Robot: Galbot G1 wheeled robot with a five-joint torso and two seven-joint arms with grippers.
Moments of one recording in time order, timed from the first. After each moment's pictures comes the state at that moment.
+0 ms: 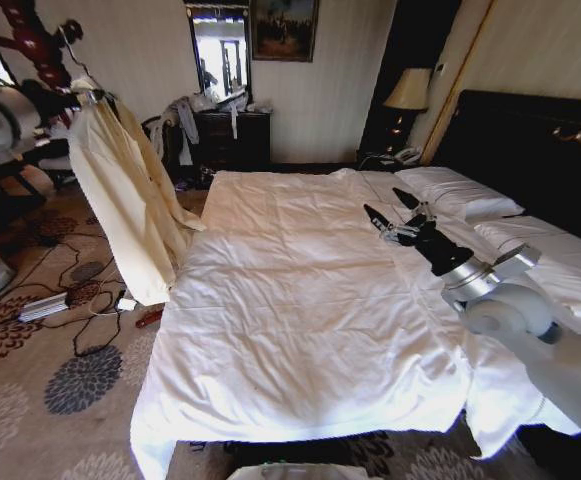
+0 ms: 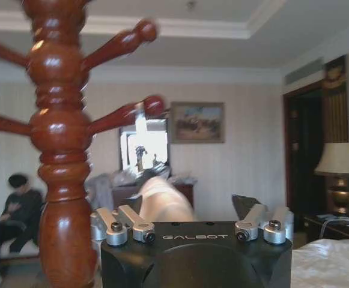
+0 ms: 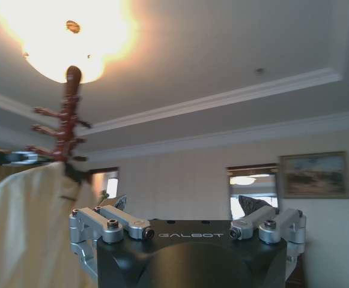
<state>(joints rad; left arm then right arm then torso) -0.18 -0.49 0.04 -1.36 -1.14 0.48 0.07 -1.18 0.49 0.61 2.12 1.15 0.23 -0.14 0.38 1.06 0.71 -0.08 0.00</state>
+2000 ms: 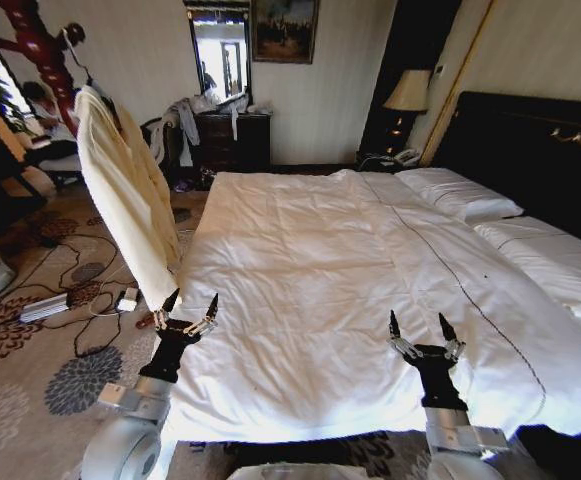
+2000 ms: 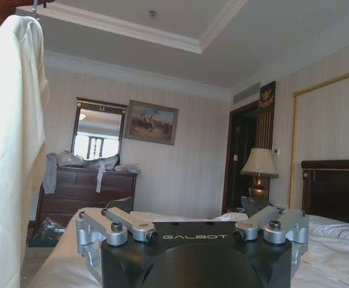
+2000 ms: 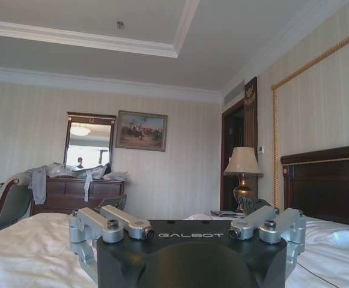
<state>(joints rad) 1.73 -1.12 -0.56 -2.36 -0.46 -0.16 -0.05 -1.90 1.34 0.69 2.29 0.20 0.37 0.15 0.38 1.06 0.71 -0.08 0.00</state>
